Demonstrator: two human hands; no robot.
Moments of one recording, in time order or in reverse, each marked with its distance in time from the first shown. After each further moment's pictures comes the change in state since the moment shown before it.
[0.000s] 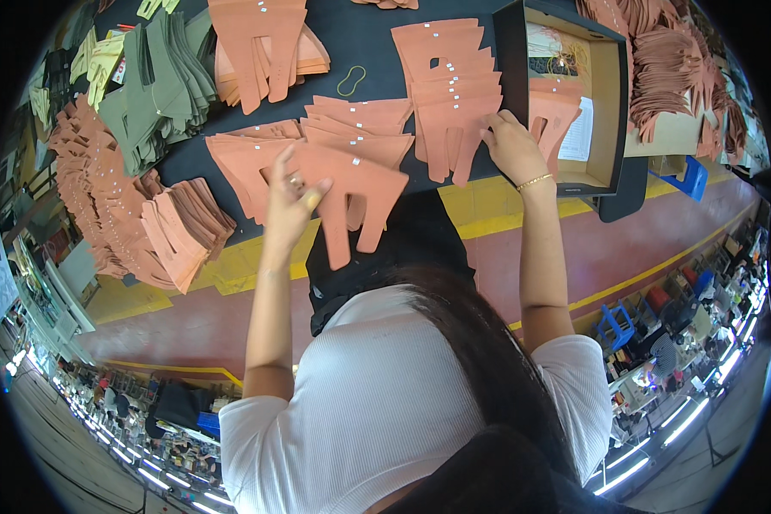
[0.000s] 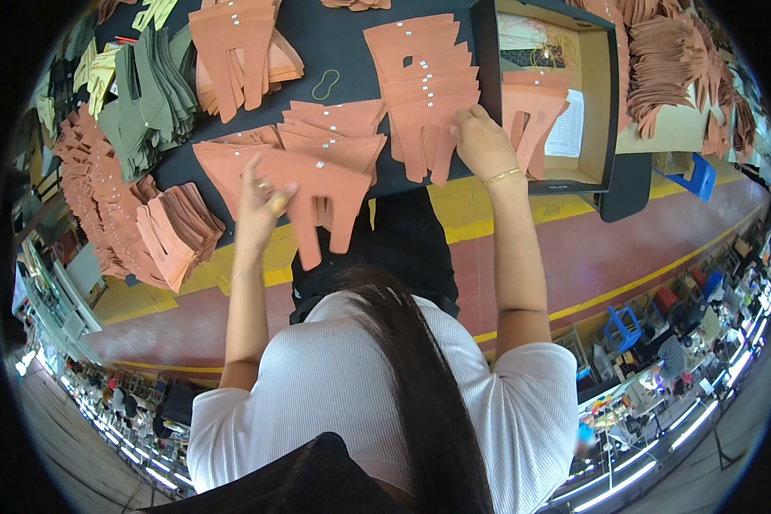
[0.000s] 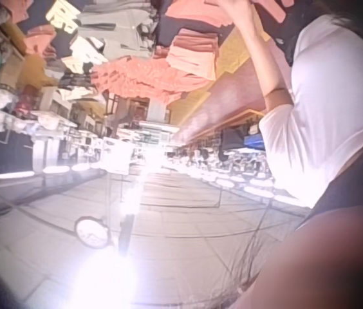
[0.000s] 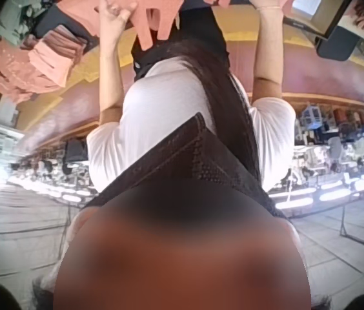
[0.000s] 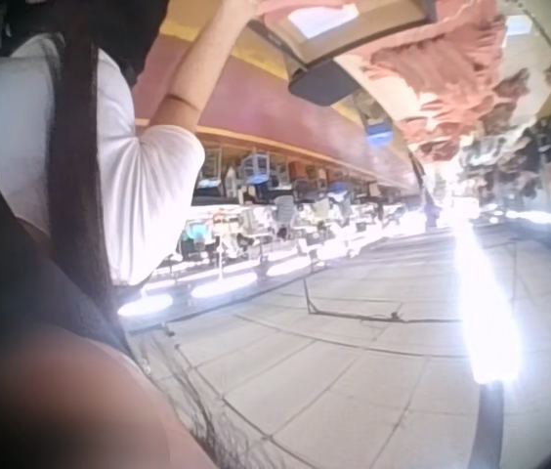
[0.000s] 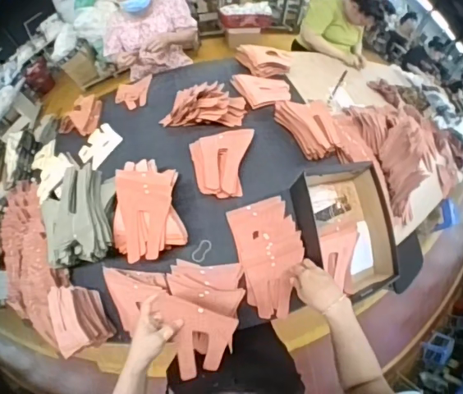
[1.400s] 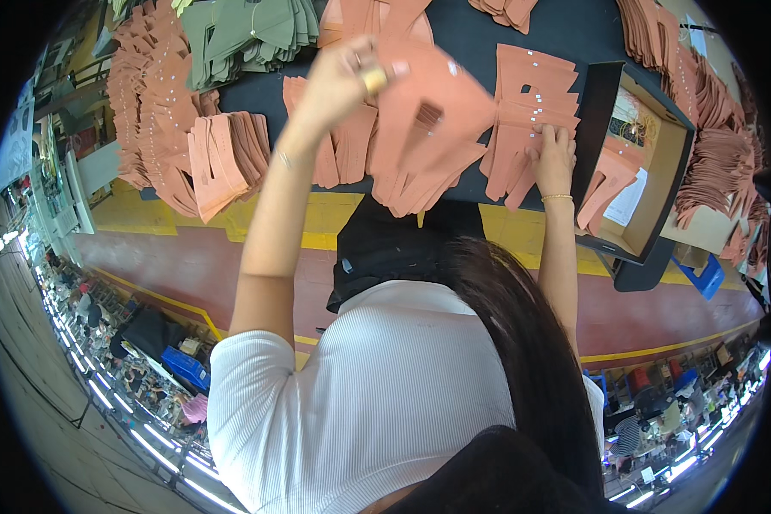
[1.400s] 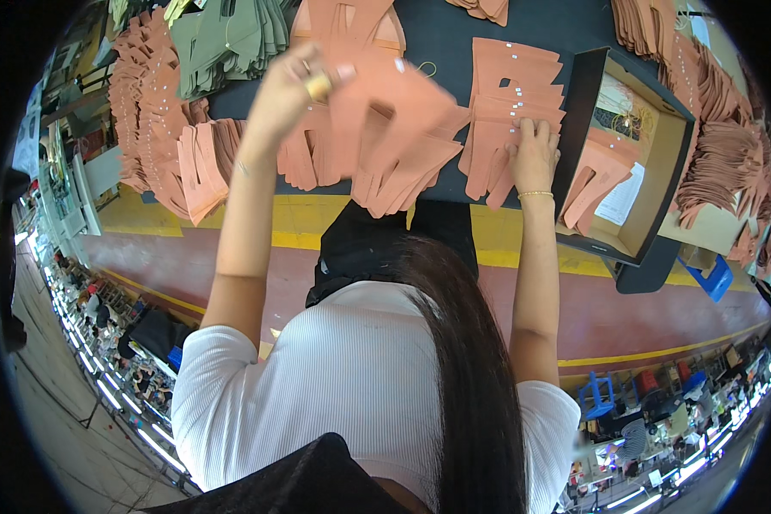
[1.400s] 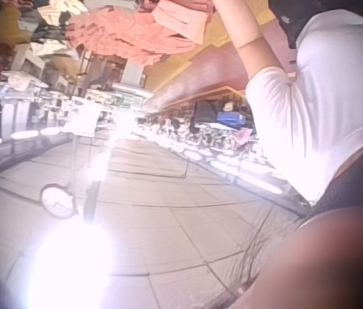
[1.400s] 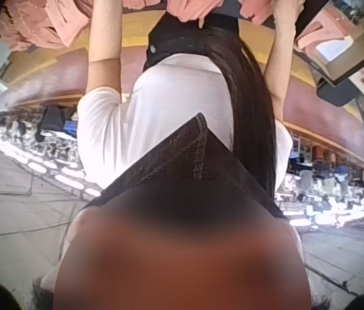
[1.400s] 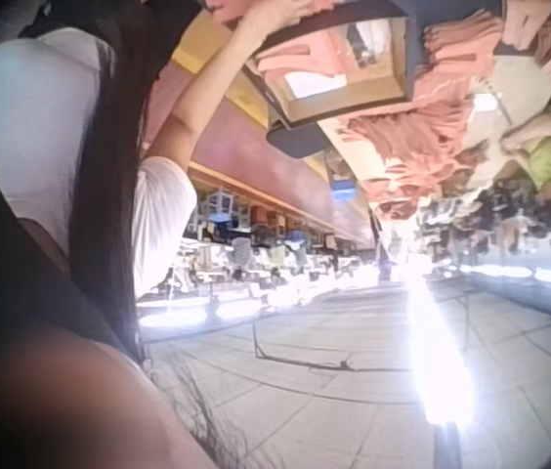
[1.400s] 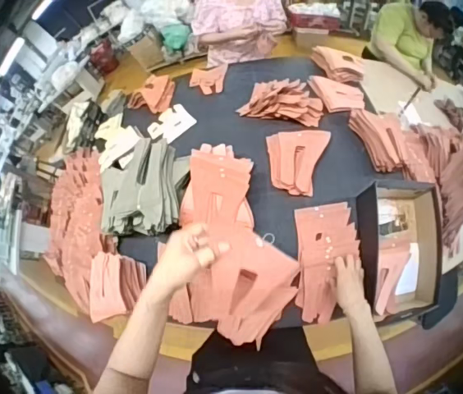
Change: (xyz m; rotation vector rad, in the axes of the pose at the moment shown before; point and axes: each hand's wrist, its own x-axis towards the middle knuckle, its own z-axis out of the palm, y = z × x) left_hand 0.063 0.092 -0.030 0.210 -0.048 0.298; right_hand 0.041 0.000 0.057 -0.113 0.199 -0.038
